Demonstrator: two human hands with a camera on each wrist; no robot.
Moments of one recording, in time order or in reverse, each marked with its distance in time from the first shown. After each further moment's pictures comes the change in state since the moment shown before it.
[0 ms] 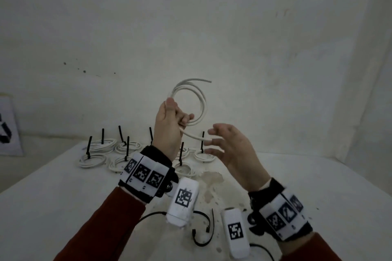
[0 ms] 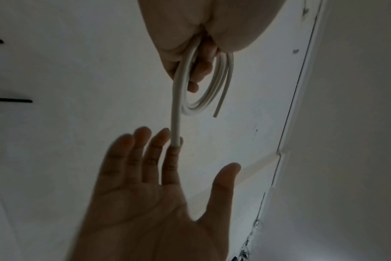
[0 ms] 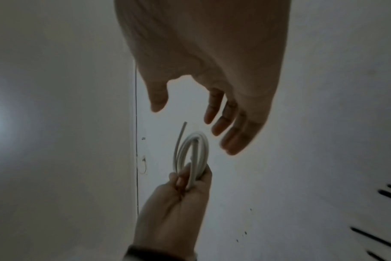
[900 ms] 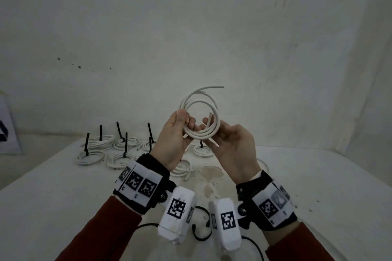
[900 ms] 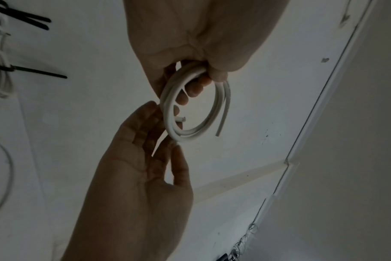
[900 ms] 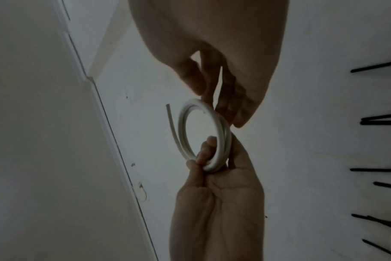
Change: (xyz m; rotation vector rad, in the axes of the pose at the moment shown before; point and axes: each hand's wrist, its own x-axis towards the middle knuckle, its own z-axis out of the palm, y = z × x) left_hand -0.026 -0.008 -0.009 0.018 -0.174 -0.263; right_hand 0.003 0.004 0.009 0.364 0.156 0.095
